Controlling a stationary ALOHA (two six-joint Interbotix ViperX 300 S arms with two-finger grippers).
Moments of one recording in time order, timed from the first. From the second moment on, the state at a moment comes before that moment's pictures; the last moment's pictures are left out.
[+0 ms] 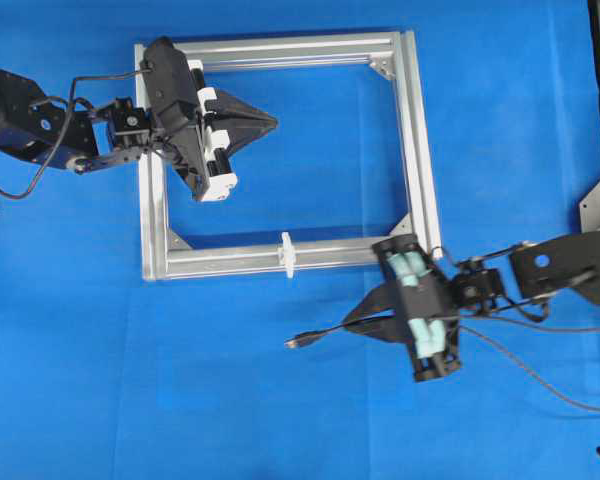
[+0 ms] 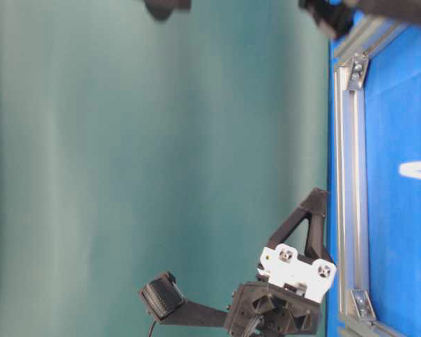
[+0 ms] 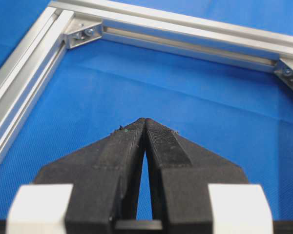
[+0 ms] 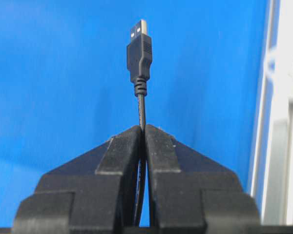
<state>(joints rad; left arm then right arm) 0.22 0.15 0.84 -0.09 -0.71 -0.01 0.28 0.00 0.91 0.06 -0.30 0.10</state>
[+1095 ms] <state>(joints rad) 0.20 0.15 0.84 -0.09 -0.71 -0.01 0.20 -0.12 1.04 0.08 -0.34 0.10</state>
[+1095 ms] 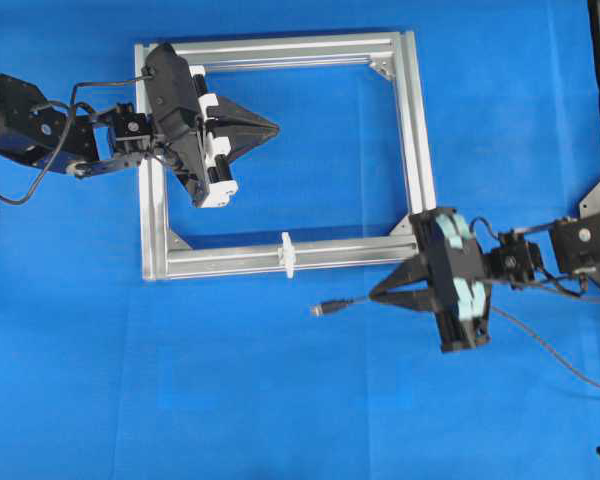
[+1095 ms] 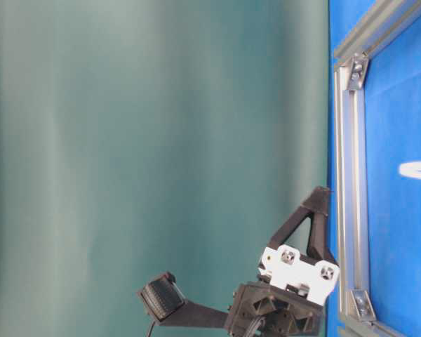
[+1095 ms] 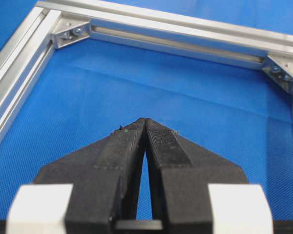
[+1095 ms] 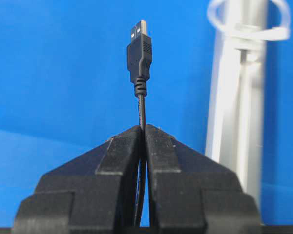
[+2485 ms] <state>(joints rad) 0.20 0.14 0.84 -0.09 -0.71 -0.01 0.29 0.05 0.77 0.06 -0.22 0.10</state>
